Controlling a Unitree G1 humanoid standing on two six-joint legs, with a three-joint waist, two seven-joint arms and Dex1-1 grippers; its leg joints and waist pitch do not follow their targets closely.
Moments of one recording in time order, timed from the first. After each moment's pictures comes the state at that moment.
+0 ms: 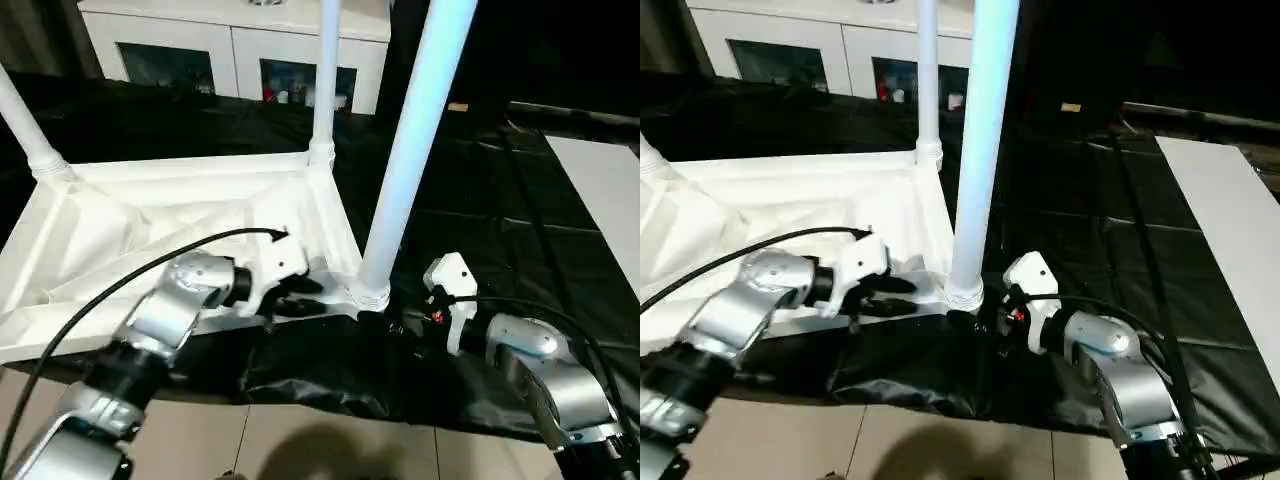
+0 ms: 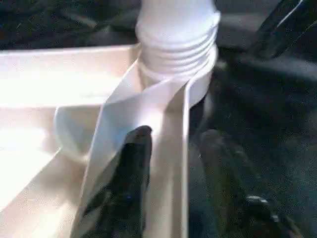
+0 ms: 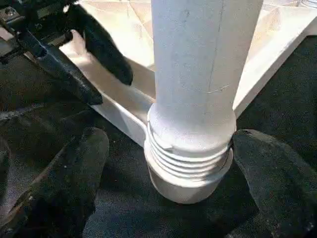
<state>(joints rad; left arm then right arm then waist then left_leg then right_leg) -0.53 0.43 -0.32 0.30 0.03 0.25 -1.09 -0.18 -0.38 0.14 0.04 0.22 0.31 0.81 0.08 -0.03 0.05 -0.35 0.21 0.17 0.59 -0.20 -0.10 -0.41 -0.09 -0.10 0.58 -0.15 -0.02</state>
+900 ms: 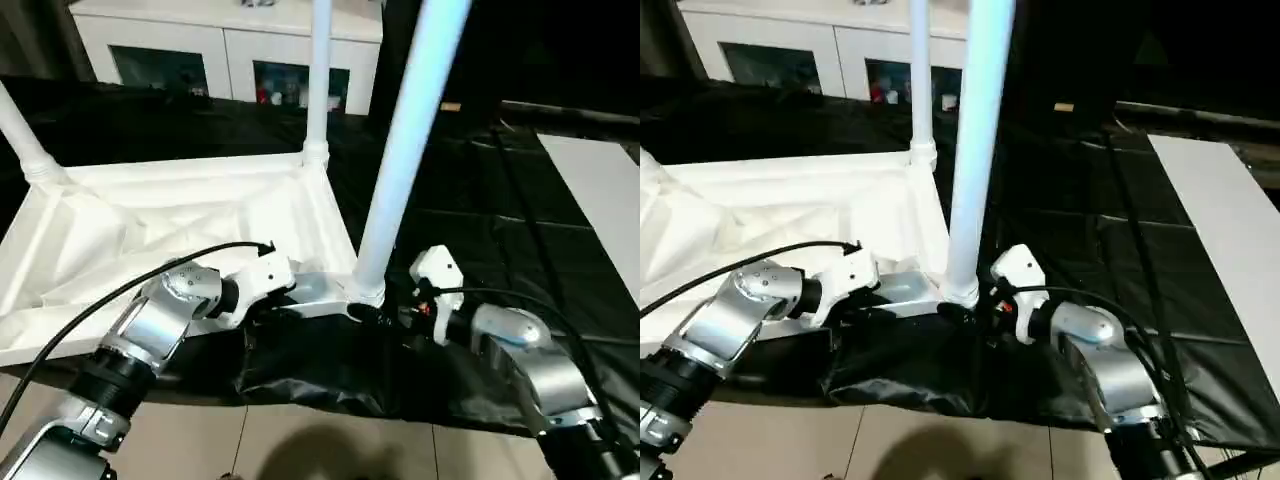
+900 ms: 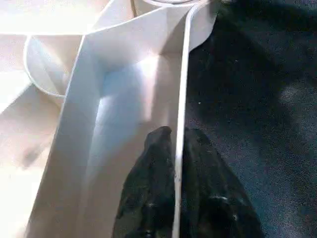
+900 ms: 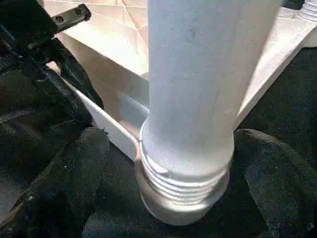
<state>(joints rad) -0.51 0.48 -0.37 0.30 0.08 0.32 -1.09 -0.26 -0.33 0.17 0.17 0.17 0.23 0.78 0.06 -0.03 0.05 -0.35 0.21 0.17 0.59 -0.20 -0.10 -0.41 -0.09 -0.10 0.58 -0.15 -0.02</state>
